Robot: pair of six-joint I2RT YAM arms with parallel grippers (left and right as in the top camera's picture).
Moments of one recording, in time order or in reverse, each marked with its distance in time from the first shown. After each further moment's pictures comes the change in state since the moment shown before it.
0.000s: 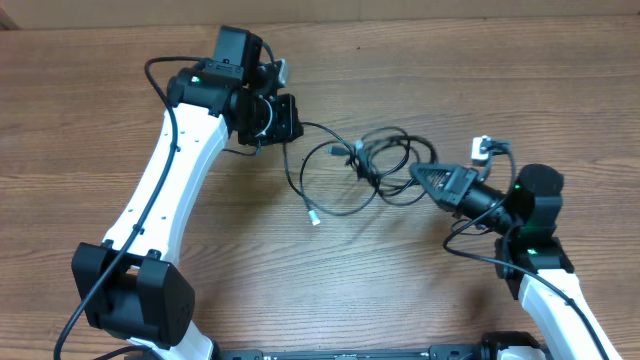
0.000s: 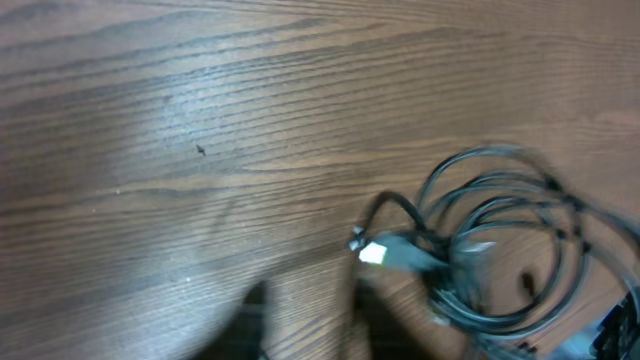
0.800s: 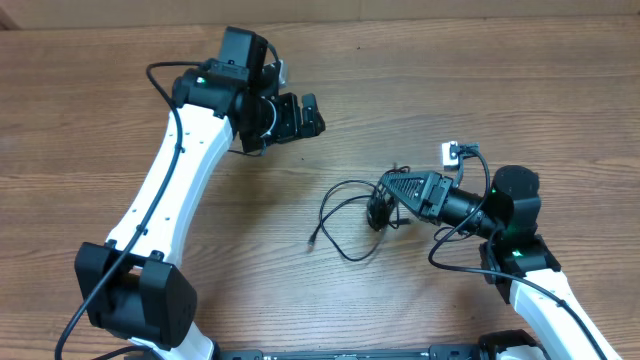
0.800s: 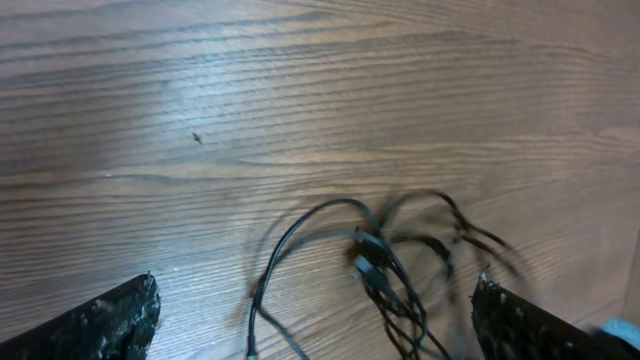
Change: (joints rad) left arm -0.029 0.000 0.000 0.000 -0.035 -0.082; right arm 0.124 -0.002 0.002 -0.029 0.008 -0.003
